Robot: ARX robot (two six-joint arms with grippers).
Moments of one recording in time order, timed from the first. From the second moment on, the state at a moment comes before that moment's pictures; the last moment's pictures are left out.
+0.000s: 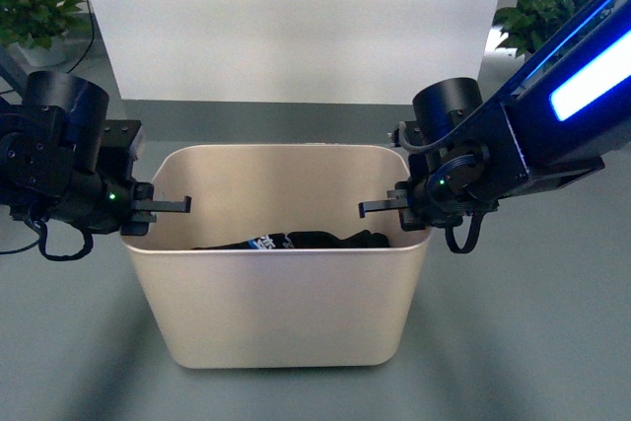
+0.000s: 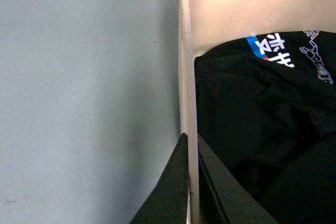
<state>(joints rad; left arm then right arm) 0.00 2.40 1.33 0.26 -0.06 0.03 0.28 2.55 1.61 0.10 0.11 0.08</state>
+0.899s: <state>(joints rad) 0.00 2.39 1.21 0.55 -0.03 0.05 0.31 2.54 1.52 0.26 0.31 0.28</state>
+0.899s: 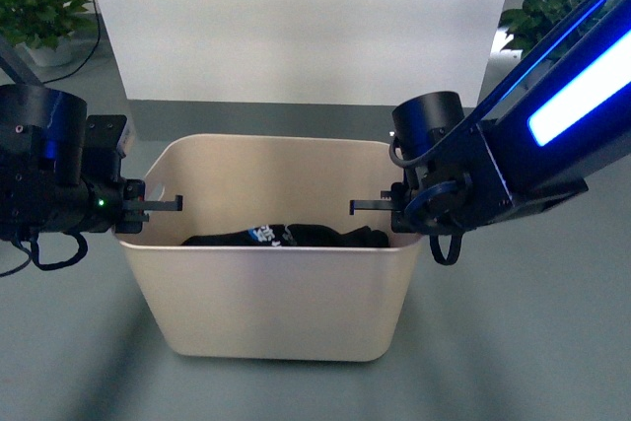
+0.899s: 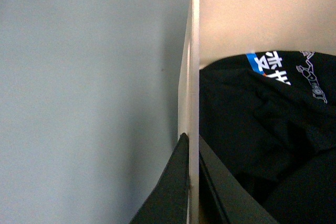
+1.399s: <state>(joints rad) 0.03 2.30 0.87 0.75 0.06 0.09 0.35 2.43 1.12 0.51 0.31 0.42</state>
